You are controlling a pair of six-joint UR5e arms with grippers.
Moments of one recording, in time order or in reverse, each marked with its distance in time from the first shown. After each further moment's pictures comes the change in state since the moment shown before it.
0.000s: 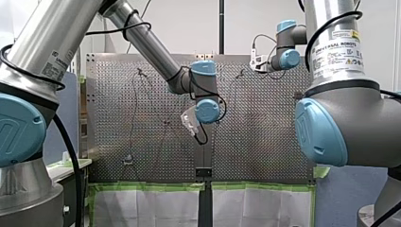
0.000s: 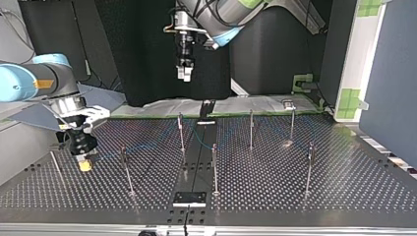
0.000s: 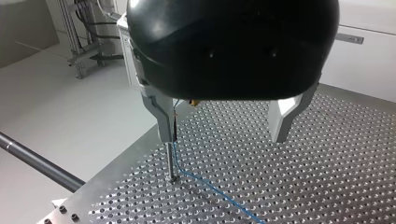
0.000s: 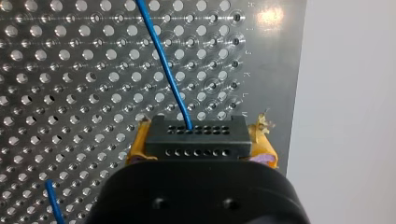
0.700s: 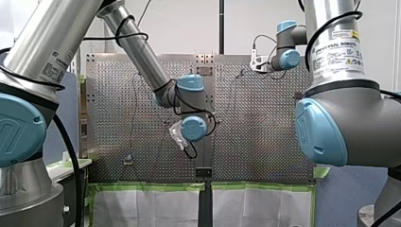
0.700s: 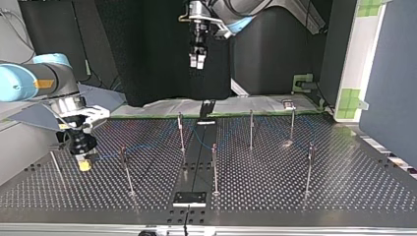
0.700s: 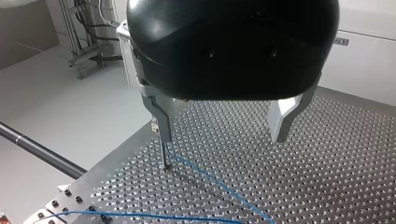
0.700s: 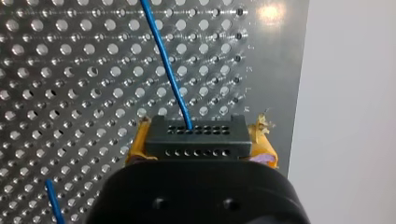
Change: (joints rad) left arm 0.001 0.000 -0.183 0.183 0.002 0.001; right arm -0.002 0.000 0.003 0.000 0.016 0.000
